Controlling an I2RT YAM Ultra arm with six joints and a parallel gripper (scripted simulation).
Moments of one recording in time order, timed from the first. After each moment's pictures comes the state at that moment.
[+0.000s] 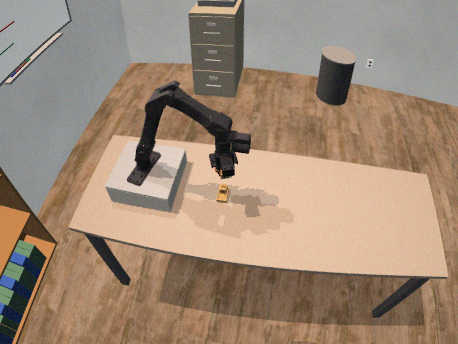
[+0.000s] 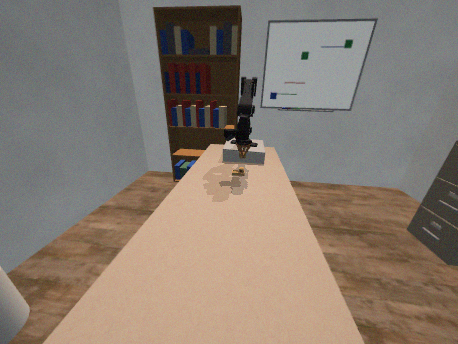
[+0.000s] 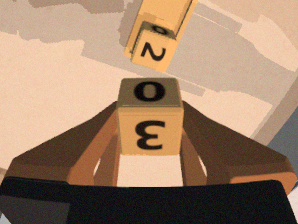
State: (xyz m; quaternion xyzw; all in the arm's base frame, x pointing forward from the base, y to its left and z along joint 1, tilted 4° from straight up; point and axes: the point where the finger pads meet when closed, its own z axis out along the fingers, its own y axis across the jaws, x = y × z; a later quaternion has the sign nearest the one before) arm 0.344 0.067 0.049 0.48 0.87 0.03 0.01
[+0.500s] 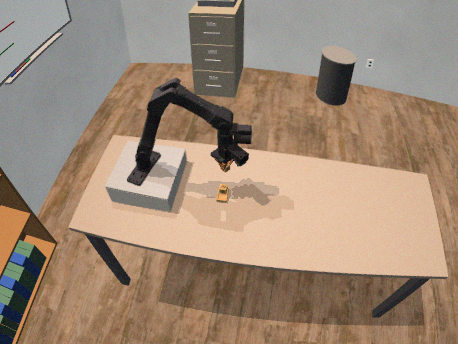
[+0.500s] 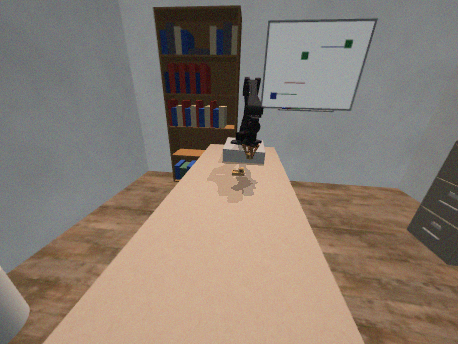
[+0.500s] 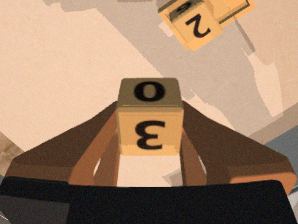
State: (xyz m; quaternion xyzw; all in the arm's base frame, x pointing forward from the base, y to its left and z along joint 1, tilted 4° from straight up) arm 0.336 0.108 0.047 0.22 0.97 0.03 0.02
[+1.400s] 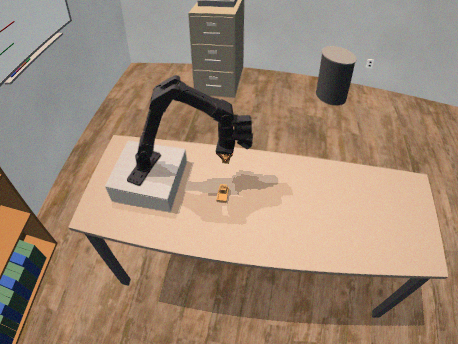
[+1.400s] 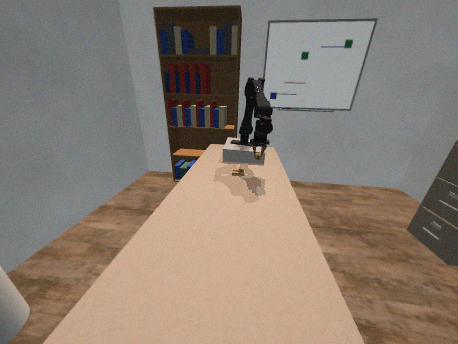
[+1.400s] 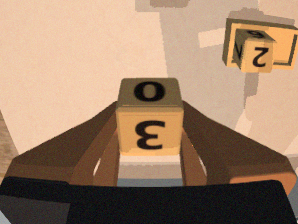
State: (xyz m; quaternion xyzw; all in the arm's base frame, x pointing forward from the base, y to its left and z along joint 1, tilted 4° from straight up) arm 0.321 0.152 0.045 -0.10 0.99 0.02 0.03
